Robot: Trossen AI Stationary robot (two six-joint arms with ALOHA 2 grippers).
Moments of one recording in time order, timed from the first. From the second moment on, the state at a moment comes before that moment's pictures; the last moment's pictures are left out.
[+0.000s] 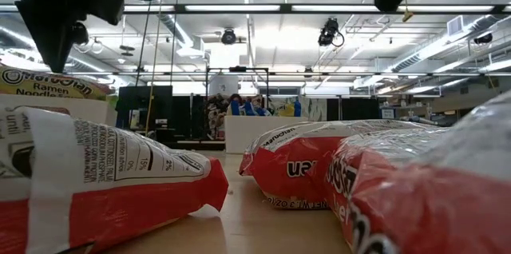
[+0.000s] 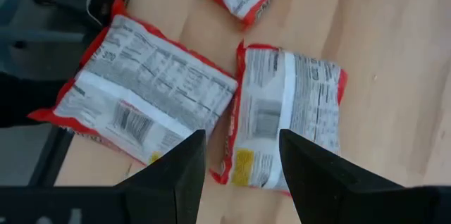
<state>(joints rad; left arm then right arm) -0.10 1.09 0.91 -1.27 -0.03 -0.58 0.63 1.92 1.55 -0.80 0.21 0.26</state>
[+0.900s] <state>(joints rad) -0.25 1.08 1.07 -1.18 -0.05 -0.67 0.64 1.92 1.54 -0.72 0.33 0.10</state>
